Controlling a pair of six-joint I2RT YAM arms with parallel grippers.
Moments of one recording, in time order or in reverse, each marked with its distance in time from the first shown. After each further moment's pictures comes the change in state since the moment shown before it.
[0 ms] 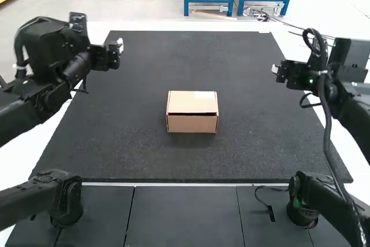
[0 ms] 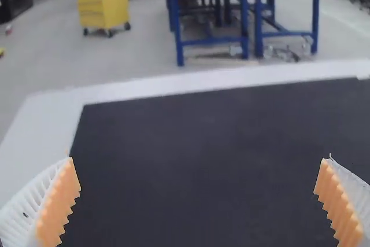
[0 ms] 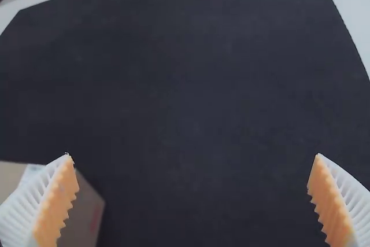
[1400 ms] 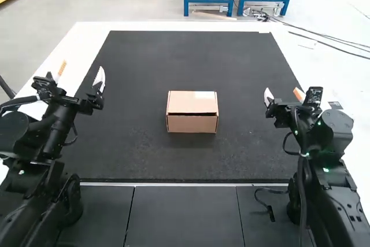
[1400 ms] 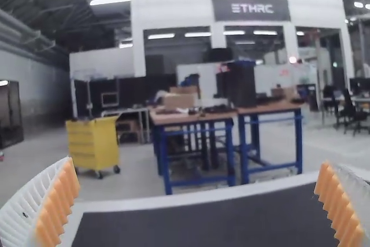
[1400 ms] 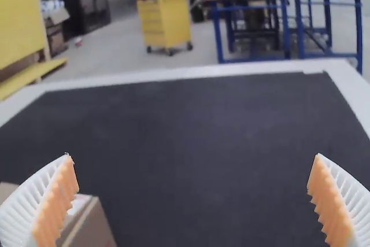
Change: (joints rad) left arm 0.158 -0.730 -0.555 0.224 0.242 -0.010; right arm 0.101 -0.692 -0.628 0.419 0.086 0.079
